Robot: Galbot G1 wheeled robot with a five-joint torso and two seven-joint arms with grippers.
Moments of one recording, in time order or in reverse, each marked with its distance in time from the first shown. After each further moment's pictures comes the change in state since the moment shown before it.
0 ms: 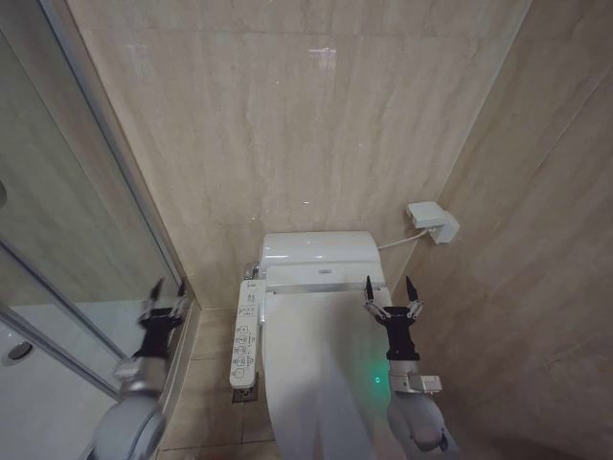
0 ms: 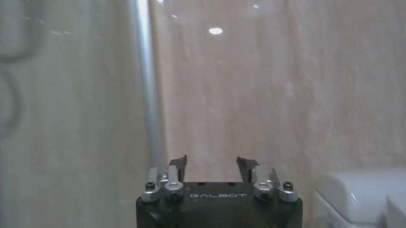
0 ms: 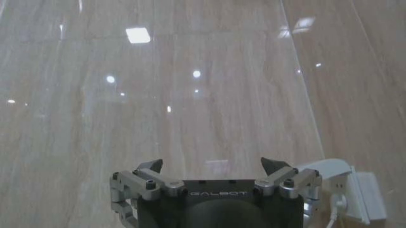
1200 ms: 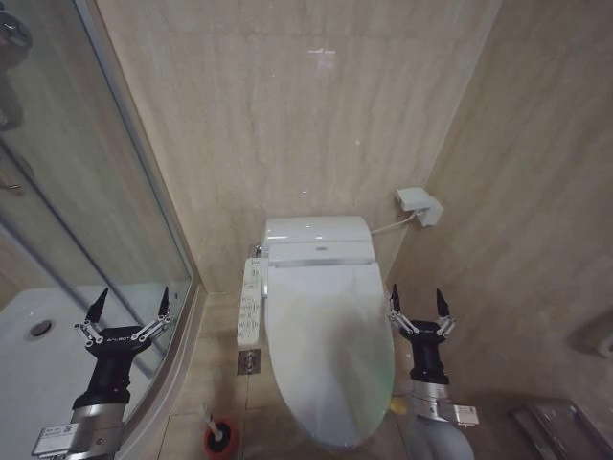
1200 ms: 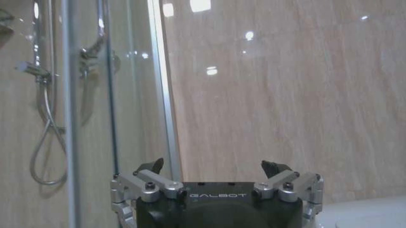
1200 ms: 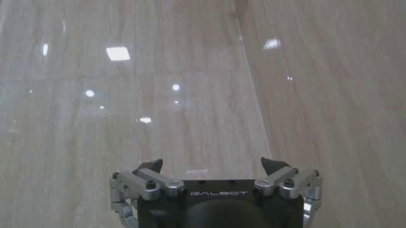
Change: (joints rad) left arm 0.248 -0.047 -0.155 -0.234 0.081 -0.099 0.066; right arm -0.149 0.031 0.092 0.140 0.048 0.017 -0.004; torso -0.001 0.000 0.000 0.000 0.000
